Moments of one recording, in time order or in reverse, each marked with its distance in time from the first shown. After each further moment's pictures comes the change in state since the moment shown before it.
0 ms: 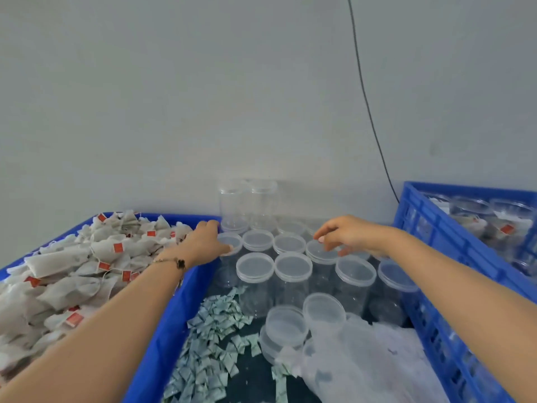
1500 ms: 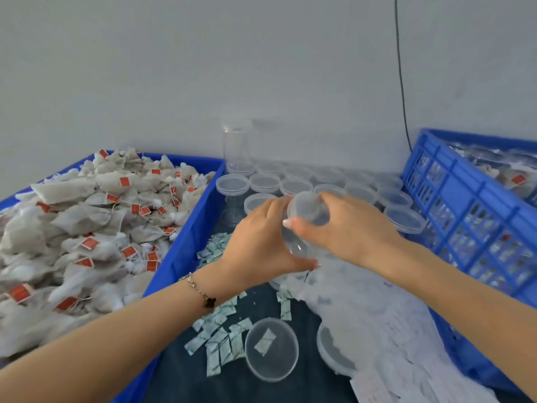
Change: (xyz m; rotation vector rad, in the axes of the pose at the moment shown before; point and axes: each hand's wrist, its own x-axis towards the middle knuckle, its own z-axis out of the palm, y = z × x) left_hand -0.135 0.053 0.067 -0.253 0.346 0.549; right_hand -0.109 -0.045 0.093 -0.455 0.292 -0.062
